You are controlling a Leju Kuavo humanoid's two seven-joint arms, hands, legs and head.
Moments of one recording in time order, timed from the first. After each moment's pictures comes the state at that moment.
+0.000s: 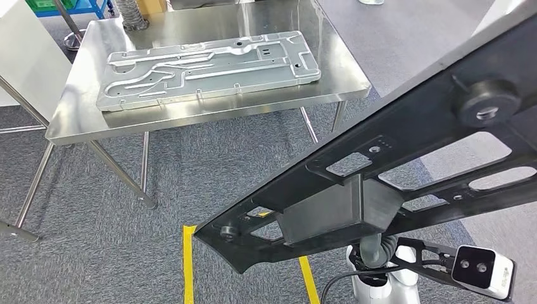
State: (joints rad) left arm -0.10 0.00 1.27 -0.23 -0.91 -0.05 -0.31; right arm -0.11 0.18 0.08 -1.95 -0.23 0.86 -0.69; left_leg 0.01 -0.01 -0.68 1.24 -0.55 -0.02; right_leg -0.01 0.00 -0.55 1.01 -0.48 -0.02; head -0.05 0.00
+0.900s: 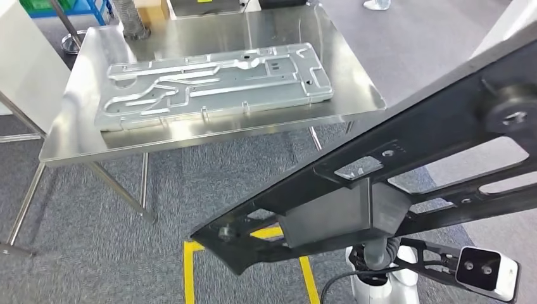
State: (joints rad) left arm -0.10 -0.01 1.27 -0.23 -0.92 -0.07 -0.32; right arm -0.11 0.20 0.07 -1.96 -0.25 0.89 -0.69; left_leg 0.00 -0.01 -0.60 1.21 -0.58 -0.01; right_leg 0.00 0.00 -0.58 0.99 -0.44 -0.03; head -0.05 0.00
